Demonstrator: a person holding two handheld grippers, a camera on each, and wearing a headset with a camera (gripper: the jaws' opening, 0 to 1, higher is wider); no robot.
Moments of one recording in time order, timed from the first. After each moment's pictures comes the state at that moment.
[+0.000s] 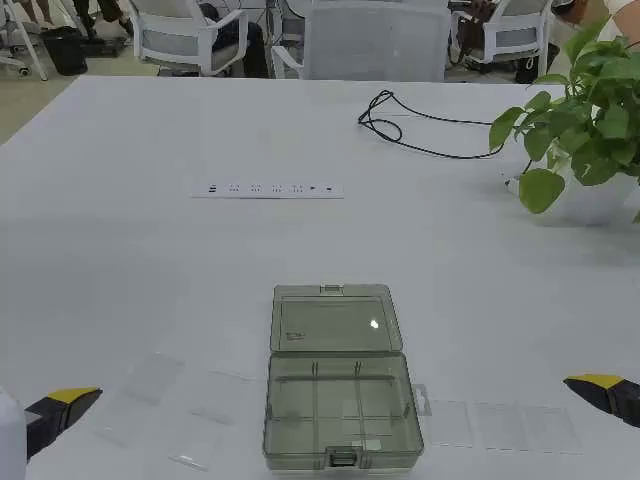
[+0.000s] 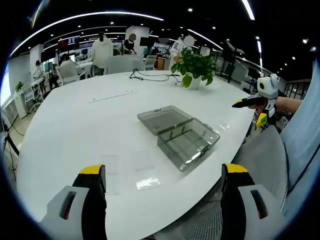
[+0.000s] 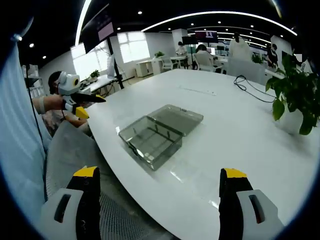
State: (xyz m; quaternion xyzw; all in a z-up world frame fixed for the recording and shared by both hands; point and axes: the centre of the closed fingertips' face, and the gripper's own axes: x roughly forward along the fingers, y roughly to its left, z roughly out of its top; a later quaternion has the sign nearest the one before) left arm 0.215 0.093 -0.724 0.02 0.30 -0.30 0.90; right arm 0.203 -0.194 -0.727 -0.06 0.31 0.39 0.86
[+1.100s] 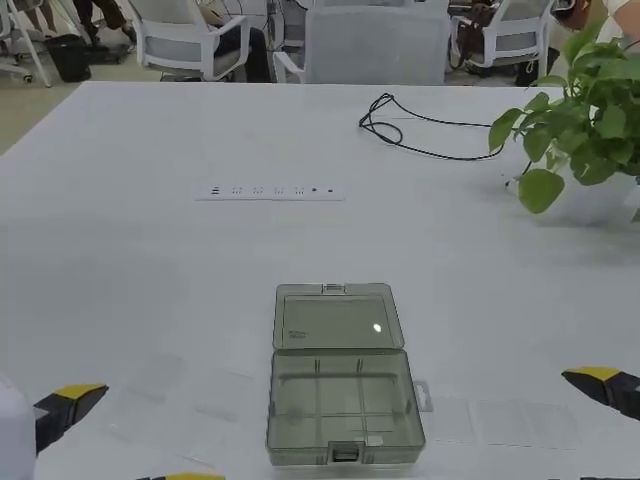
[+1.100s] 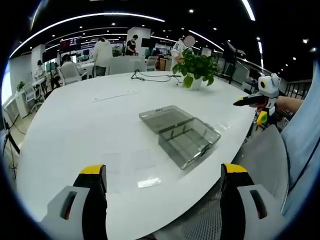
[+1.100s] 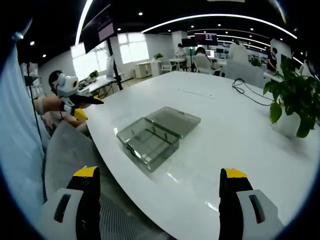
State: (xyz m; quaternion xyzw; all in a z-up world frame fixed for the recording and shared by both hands) left arm 0.209 0.095 -0.728 0.02 0.30 -0.30 0.91; right arm 0.204 -0.198 -0.724 -0.06 0.30 0.39 0.87
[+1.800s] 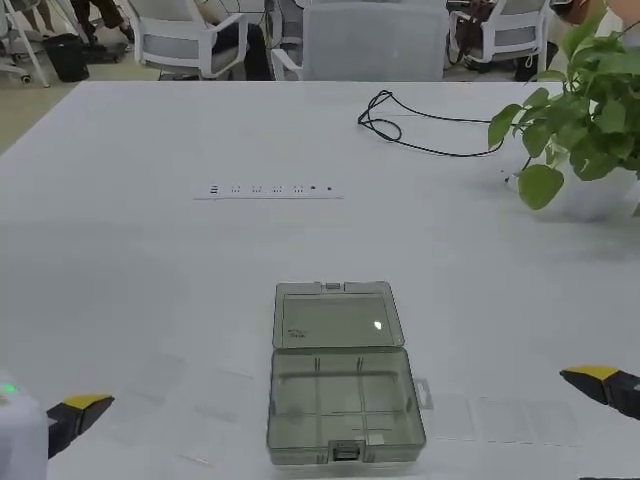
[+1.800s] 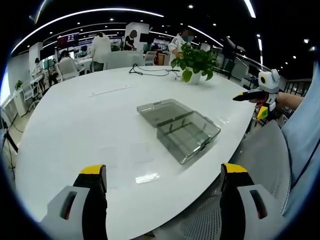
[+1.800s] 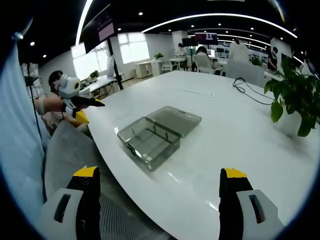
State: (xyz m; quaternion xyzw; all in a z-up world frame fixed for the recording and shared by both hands) left arm 0.208 0.094 -0.743 0.03 0.32 -0.31 0.90; right arm 0.203 -0.194 -0.726 -0.06 0.30 0.39 0.87
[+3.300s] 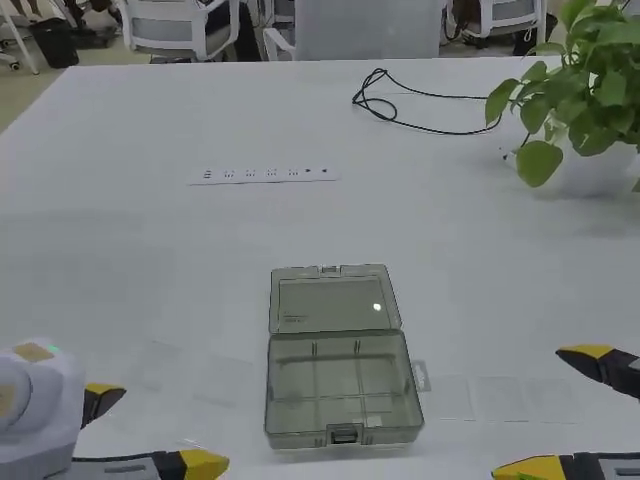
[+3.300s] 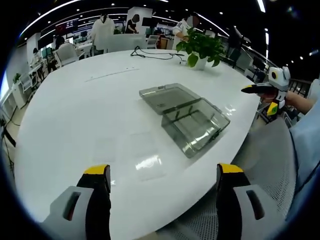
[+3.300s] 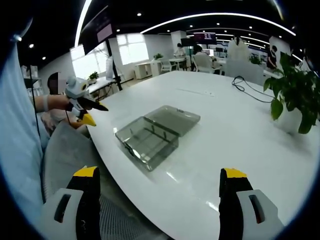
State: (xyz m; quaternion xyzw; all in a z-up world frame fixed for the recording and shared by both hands) left arm 0.226 0.094 -0.771 0.04 0.39 -0.30 0.87; right arm 0.208 -0.198 -0.732 -0.05 0.30 0.39 0.87
